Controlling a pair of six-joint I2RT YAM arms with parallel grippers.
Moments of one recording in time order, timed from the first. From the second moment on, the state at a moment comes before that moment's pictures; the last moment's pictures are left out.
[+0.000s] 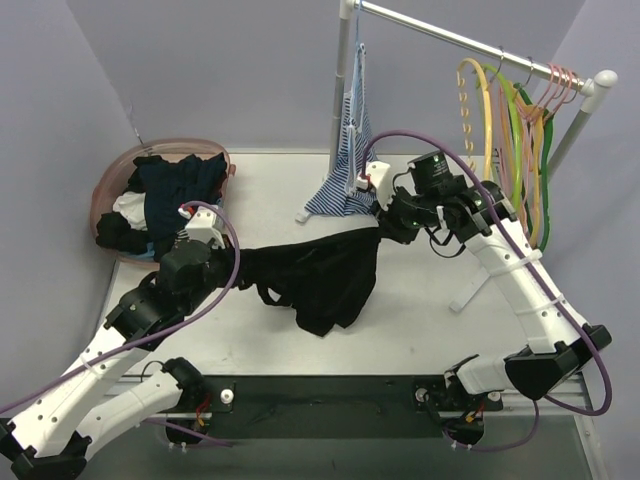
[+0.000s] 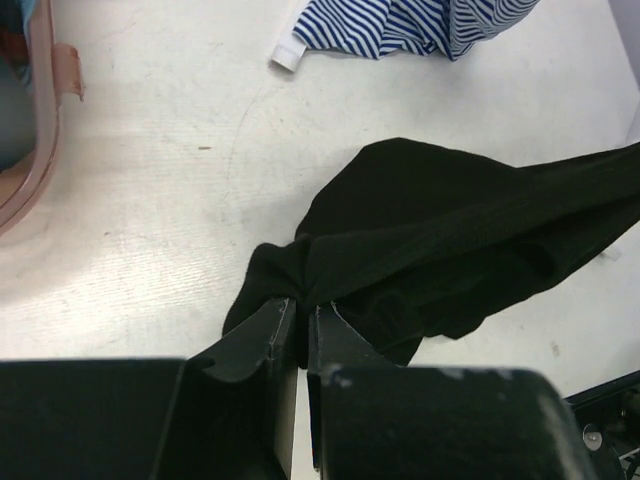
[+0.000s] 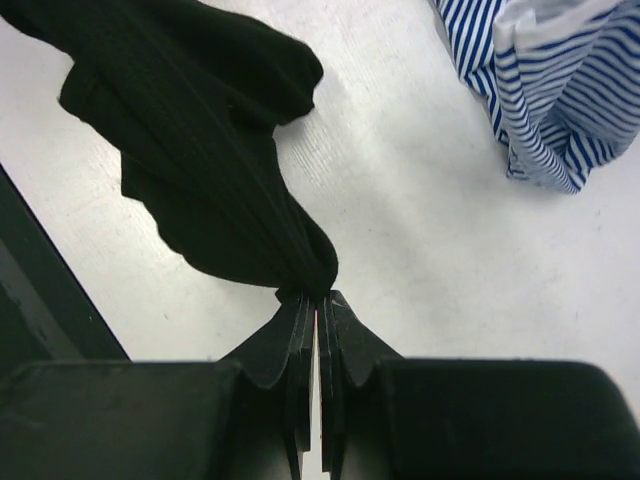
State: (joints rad) left arm -0.70 0.74 0.92 -0.61 -0.30 -0.52; right arm 0.52 1.37 1.62 -1.10 -0.29 -0.52
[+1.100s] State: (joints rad) left arm -0.49 1.20 0.82 -0.37 0.17 -0.56; right arm 0.62 1.45 1.35 -1.06 -0.43 -0.48
